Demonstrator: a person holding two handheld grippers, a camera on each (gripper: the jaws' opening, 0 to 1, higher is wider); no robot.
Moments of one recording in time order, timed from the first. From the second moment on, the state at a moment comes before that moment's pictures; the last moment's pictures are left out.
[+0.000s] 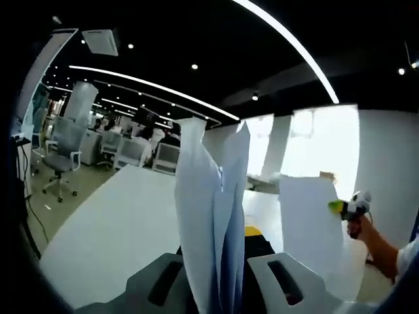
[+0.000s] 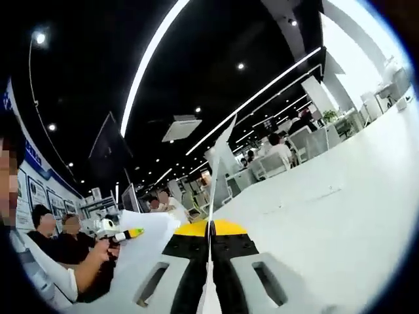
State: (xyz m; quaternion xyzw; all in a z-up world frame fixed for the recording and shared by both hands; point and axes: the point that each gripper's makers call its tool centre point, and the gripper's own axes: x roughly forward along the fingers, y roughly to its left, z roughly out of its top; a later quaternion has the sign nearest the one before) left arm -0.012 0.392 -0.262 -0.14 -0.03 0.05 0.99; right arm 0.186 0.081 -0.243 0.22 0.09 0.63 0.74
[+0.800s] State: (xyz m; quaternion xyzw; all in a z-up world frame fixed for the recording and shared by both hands) left arm -0.012 0.391 -0.275 -0.17 -0.03 0.04 0.98; right arm 0.164 0.083 -0.214 0.19 0.08 0.66 0.73
